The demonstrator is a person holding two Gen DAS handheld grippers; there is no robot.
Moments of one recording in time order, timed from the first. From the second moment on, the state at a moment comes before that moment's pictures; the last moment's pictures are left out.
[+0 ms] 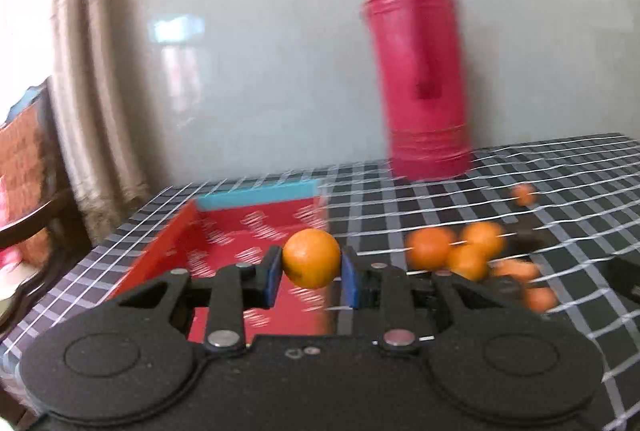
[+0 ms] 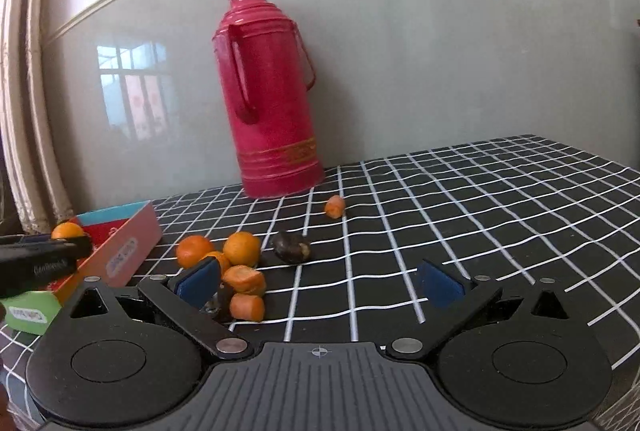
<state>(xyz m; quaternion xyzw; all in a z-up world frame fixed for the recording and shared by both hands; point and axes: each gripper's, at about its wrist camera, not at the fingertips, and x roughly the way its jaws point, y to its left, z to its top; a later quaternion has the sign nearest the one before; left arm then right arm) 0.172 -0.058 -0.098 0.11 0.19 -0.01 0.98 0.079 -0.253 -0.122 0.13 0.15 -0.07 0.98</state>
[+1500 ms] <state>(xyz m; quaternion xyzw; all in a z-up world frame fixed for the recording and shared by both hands) 0.186 0.057 -0.093 0.05 0.26 0.09 0.96 0.157 -0.176 -0.130 0.05 0.25 -0.03 0.97</state>
